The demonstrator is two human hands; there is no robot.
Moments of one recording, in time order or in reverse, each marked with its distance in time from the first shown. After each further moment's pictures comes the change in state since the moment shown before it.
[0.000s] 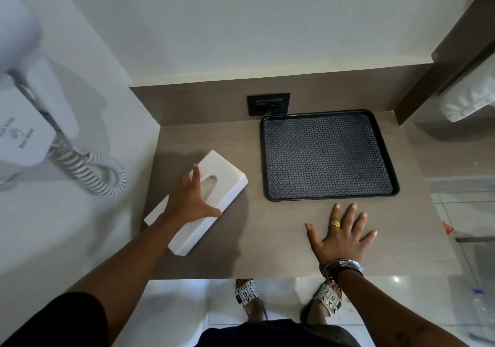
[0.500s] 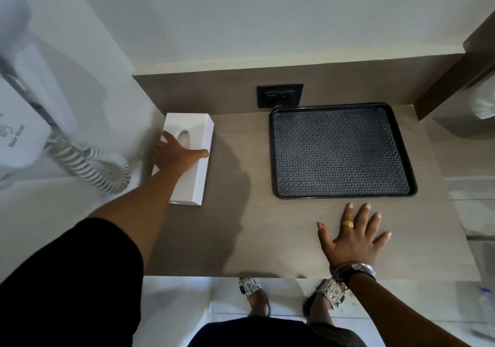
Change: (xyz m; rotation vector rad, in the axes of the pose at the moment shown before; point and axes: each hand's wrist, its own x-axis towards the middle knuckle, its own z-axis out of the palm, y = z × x) left_hand 0.081 -0.017 -0.051 -0.267 0.186 -0.484; right_hand 0.002 0.003 0.005 0.003 0.006 -0.004
